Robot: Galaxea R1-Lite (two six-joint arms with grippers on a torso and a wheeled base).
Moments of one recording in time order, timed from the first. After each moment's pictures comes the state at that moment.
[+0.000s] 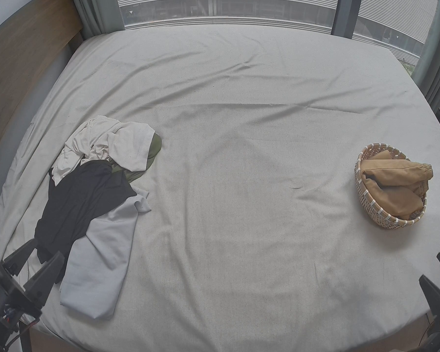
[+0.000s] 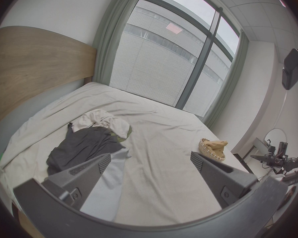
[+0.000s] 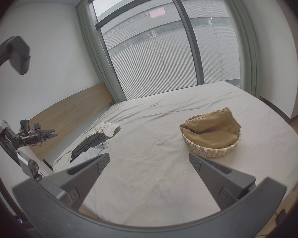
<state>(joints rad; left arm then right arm) -0.35 0.68 -0.02 -0.67 0.03 -0.26 0.10 0.31 -0.06 -0.23 0.22 0.15</state>
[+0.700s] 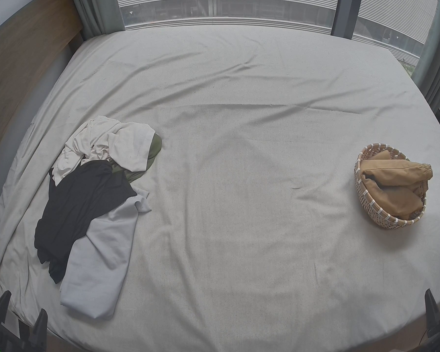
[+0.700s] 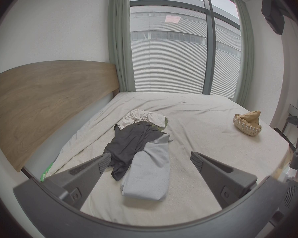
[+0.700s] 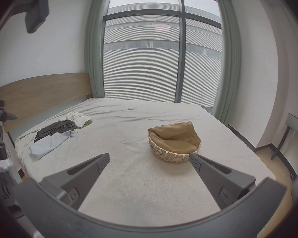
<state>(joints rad) -0.01 0.06 -0.02 0.00 0.02 -0.01 0.01 0.01 -0.02 -0.05 0.04 -0.08</state>
